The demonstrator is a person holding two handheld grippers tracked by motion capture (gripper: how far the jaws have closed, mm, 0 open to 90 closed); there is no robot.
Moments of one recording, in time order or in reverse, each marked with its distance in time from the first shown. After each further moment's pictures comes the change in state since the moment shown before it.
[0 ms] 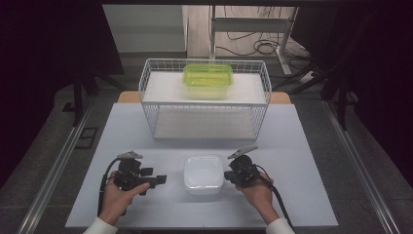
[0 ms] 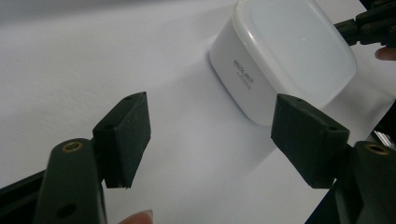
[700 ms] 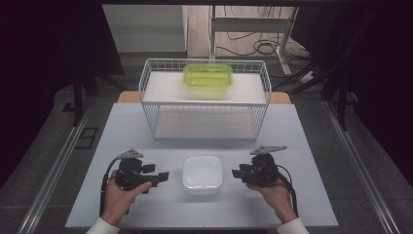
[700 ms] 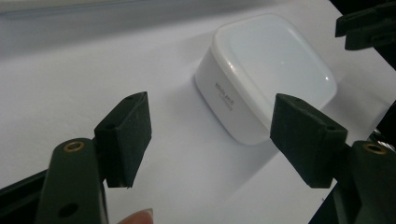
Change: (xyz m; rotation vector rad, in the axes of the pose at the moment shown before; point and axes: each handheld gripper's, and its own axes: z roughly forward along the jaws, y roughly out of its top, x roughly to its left) left arm -0.013 0.005 -0.005 -0.079 0.004 0.033; right arm -0.026 -0.017 -0.046 -0.176 0.081 0.108
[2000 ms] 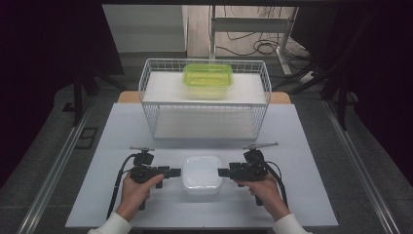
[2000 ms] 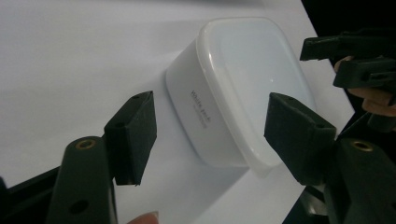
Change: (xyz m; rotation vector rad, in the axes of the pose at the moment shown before) left arm 0.008 0.010 0.046 0.073 -0.159 -0.252; right arm 0.000 0.010 0.030 -0.018 0.198 0.172
